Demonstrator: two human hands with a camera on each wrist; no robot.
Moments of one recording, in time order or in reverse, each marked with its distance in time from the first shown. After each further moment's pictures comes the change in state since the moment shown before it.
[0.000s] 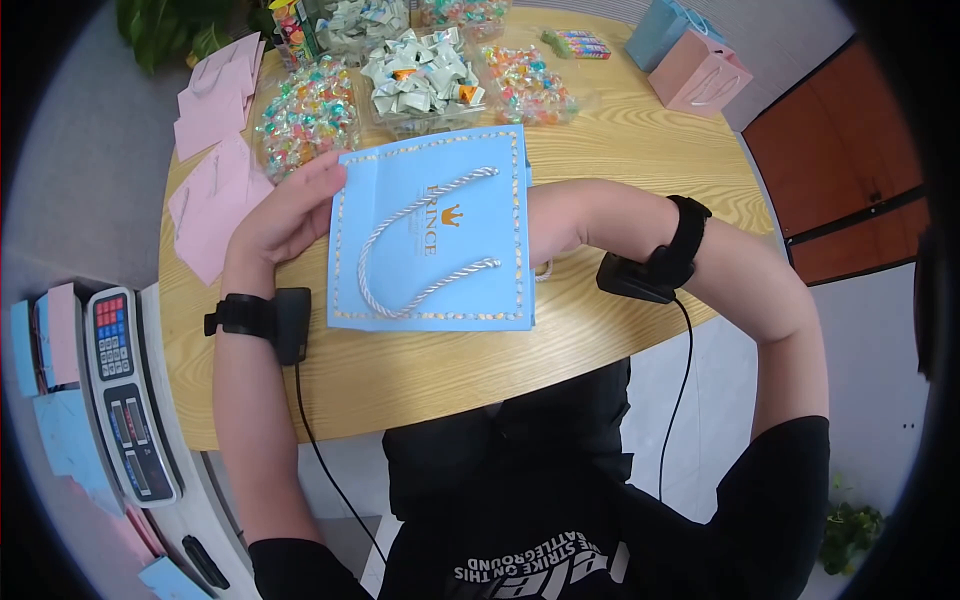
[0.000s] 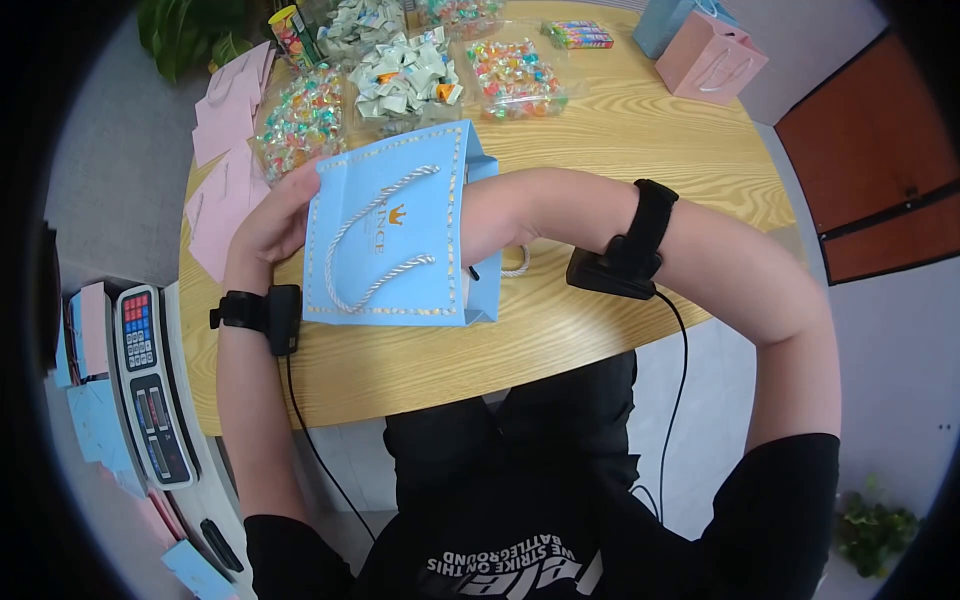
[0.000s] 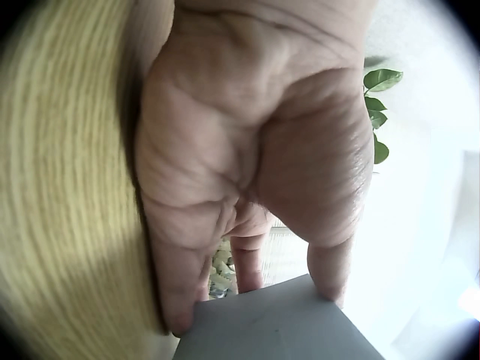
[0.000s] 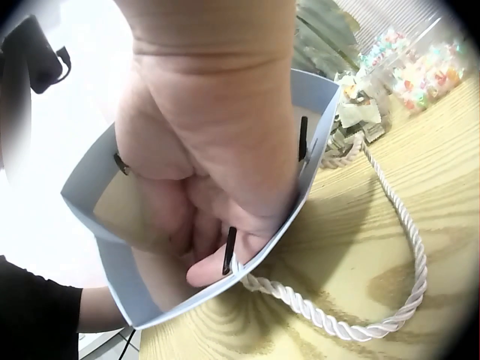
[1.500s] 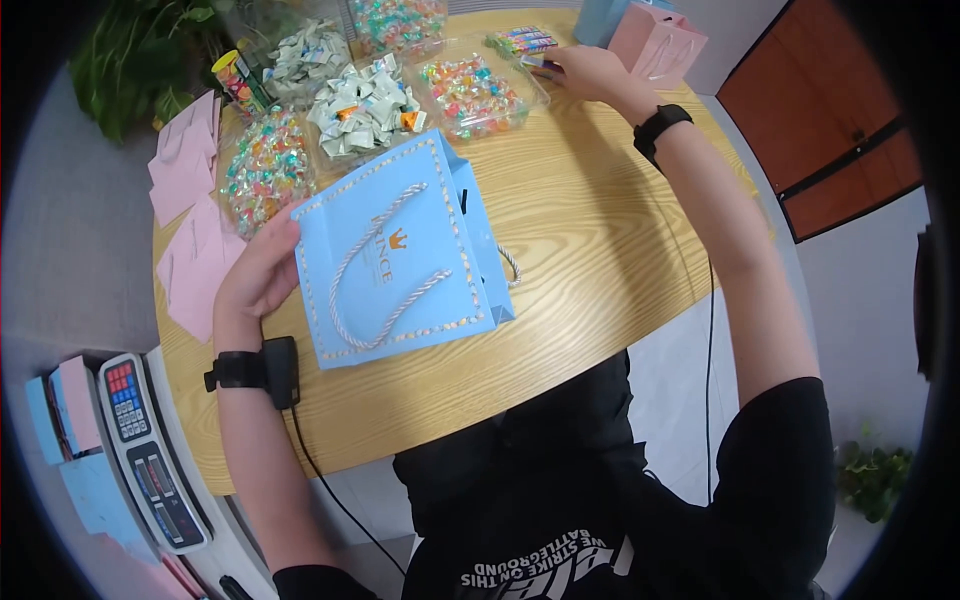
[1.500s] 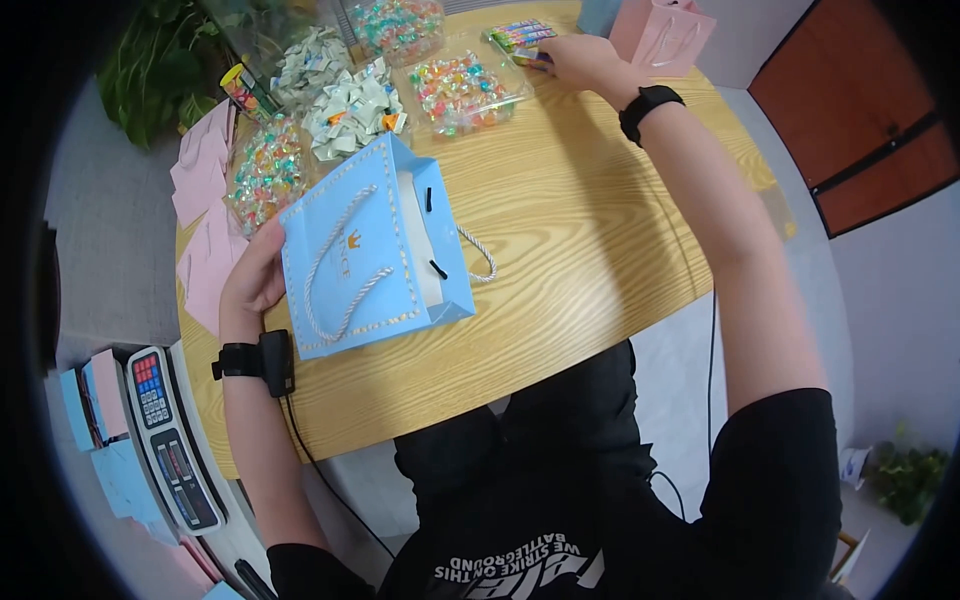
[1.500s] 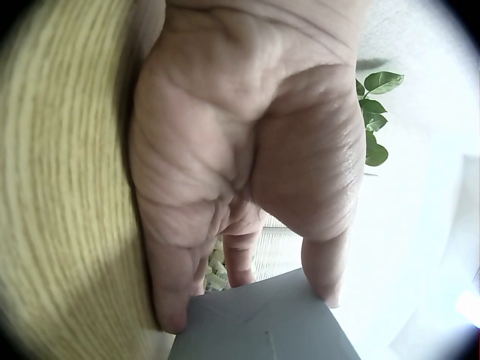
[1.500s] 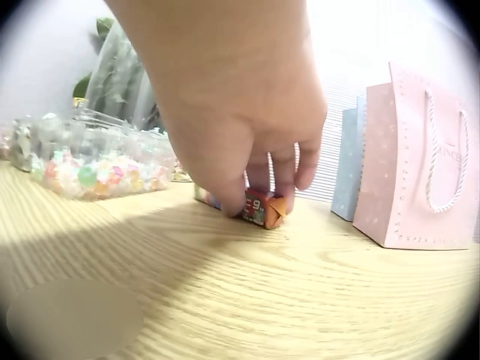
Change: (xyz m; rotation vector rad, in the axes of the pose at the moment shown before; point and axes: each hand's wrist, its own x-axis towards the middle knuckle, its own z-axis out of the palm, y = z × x) left_hand 0.001 -0.004 -0.008 -0.003 0.031 -0.007; right_hand -0.096 0.054 -0.200 -1.395 0.889 0.543
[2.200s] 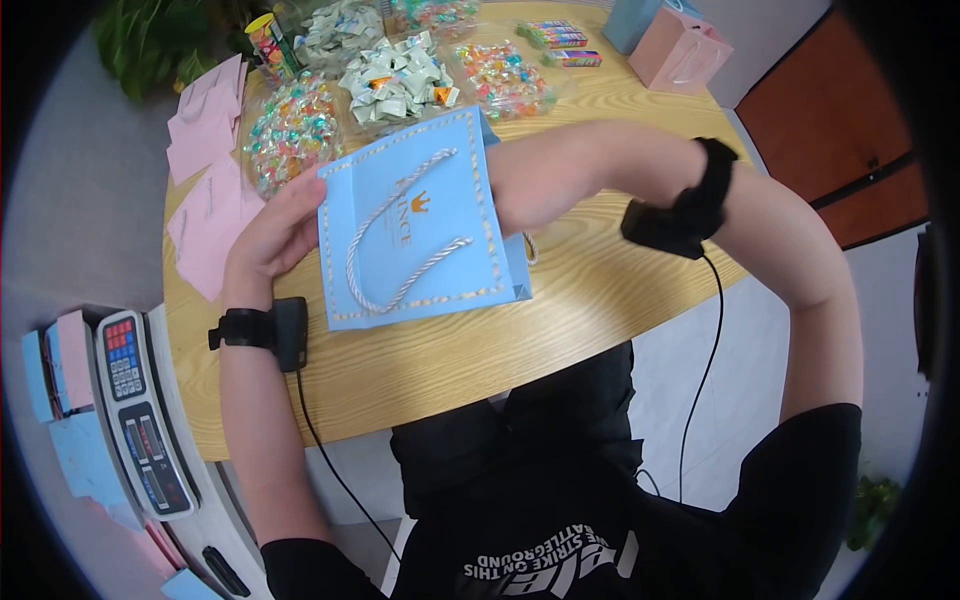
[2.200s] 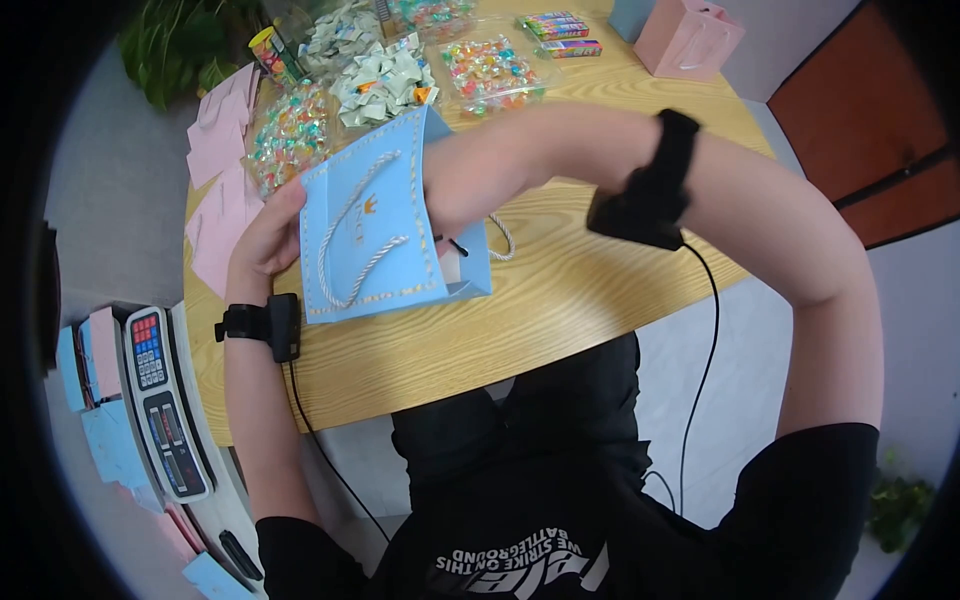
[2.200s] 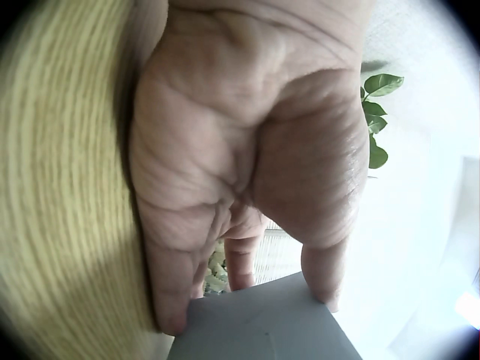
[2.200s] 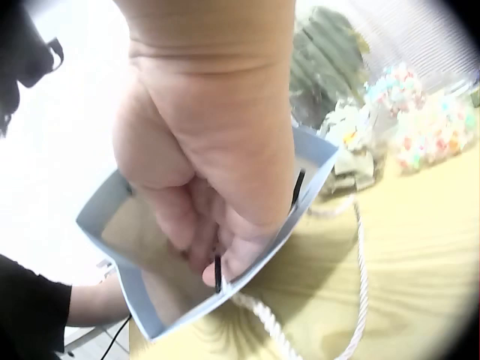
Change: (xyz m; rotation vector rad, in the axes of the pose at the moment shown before) left_hand -0.001 -0.001 0.001 0.006 -0.006 0.017; right_hand -0.090 -0.183 -0.124 0.703 -0.962 -0.586
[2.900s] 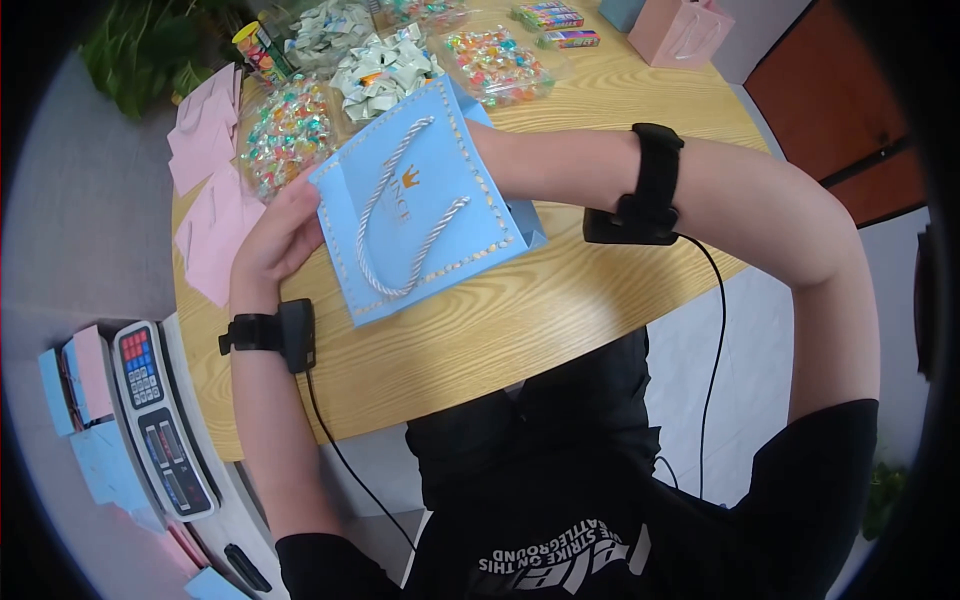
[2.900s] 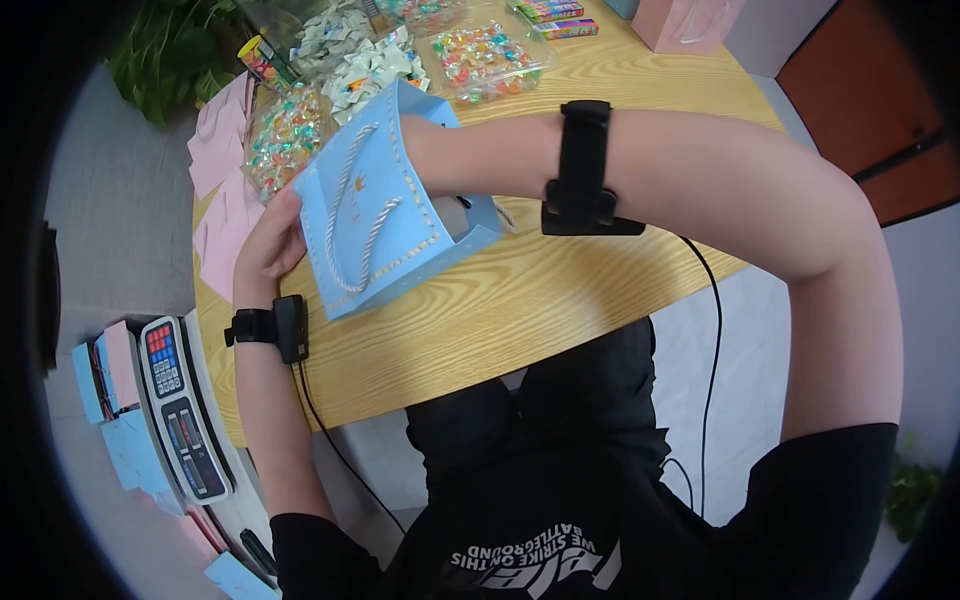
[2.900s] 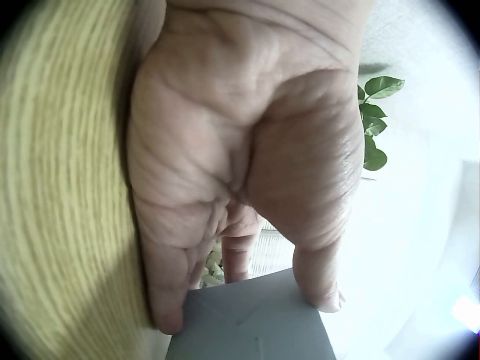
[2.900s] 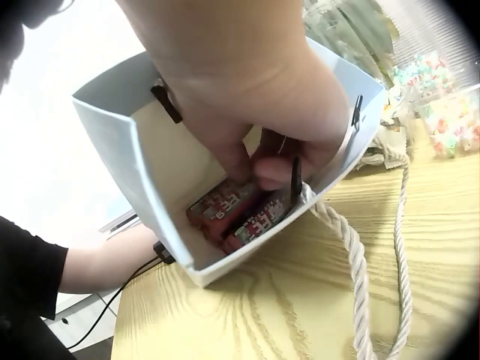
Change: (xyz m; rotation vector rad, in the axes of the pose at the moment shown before) left_hand -0.001 -0.004 -0.004 -0.008 0.014 0.051; right_hand 0.019 0.018 0.012 0.477 0.227 -0.006
